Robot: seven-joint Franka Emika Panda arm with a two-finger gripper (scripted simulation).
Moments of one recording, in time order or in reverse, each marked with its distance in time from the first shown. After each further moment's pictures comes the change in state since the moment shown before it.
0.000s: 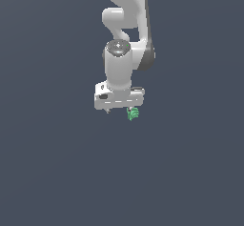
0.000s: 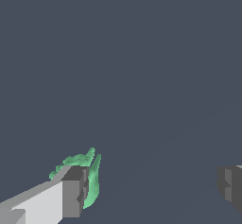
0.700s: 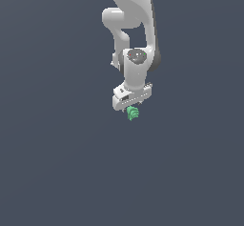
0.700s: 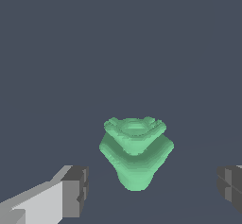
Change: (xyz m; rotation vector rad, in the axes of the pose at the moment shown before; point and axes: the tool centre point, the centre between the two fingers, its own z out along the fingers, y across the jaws) arm -0.060 -0.073 0.054 0.023 -0.036 -0.343
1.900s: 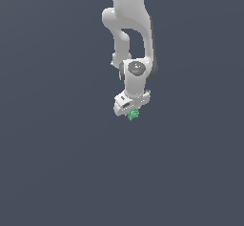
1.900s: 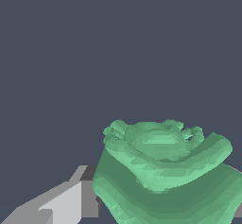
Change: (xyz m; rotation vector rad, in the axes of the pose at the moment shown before) arm -0.004 -0.007 0.053 0.002 -0.002 -0.027
